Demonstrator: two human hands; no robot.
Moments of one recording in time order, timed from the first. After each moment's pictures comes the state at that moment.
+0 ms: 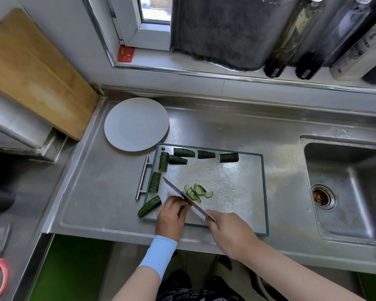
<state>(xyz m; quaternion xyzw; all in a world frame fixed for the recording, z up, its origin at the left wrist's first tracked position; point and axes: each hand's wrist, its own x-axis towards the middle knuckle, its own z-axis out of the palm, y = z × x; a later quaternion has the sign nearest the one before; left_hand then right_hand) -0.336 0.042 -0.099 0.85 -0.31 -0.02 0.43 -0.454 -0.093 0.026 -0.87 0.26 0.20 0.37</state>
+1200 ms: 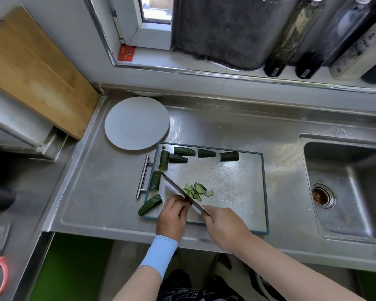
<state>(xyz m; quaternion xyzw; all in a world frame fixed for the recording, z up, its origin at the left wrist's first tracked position) -0.338 0.044 -0.094 0.84 -0.34 0.00 0.43 -0.438 -0.087 0.023 -0.86 0.28 0.21 0.38</state>
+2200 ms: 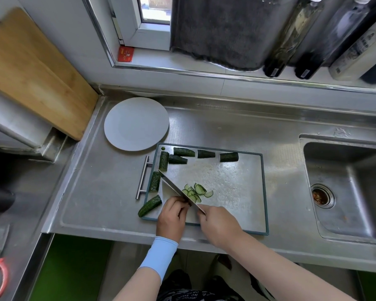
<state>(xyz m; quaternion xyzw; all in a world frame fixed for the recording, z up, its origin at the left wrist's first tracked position) -0.339 0.044 -0.093 0.85 -0.33 -0.02 0.42 -0.425 -0.079 0.017 -0.85 0.30 0.22 0.38</state>
